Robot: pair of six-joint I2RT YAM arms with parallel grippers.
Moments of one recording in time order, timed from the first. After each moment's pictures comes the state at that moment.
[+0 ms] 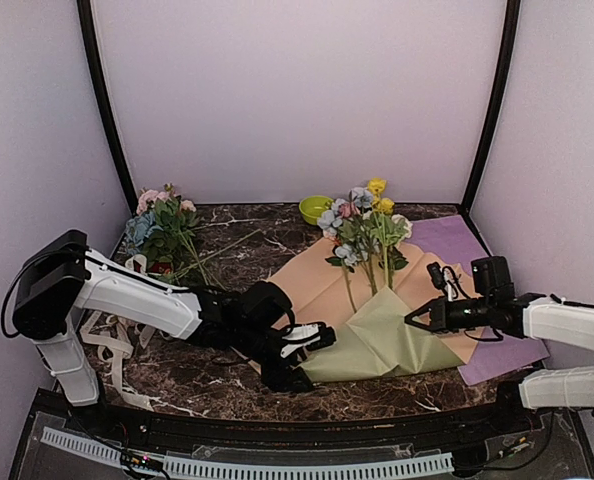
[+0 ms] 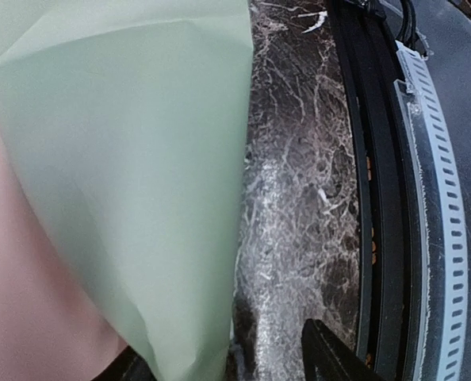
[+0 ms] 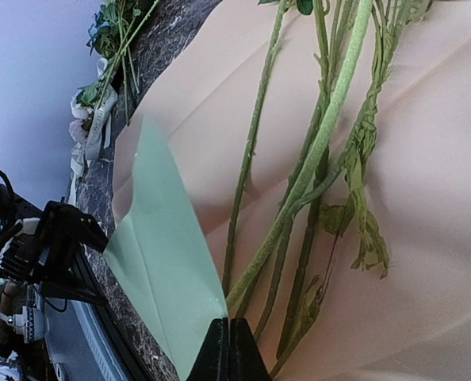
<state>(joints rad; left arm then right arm) -1.10 1.77 0.94 -0.09 0.40 0.14 0.28 1.06 0.36 -0.09 -0.72 0.38</state>
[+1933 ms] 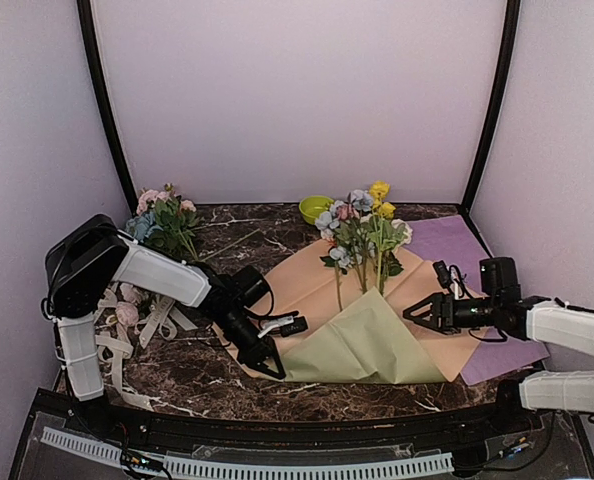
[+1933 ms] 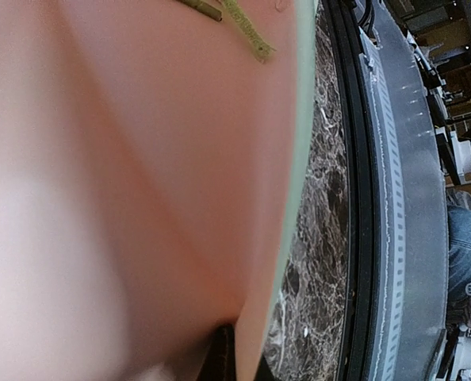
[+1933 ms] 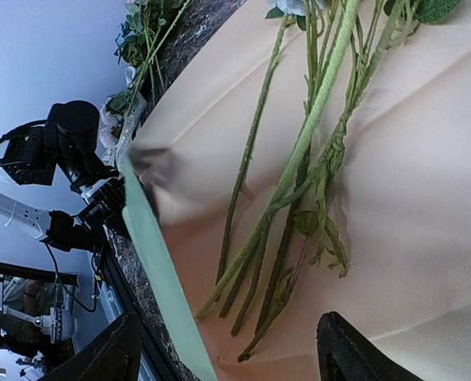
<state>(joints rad) -0.83 1.95 1.04 -0.40 0.84 0.29 0.21 1.03 0.33 -0.06 -0.85 0.42</state>
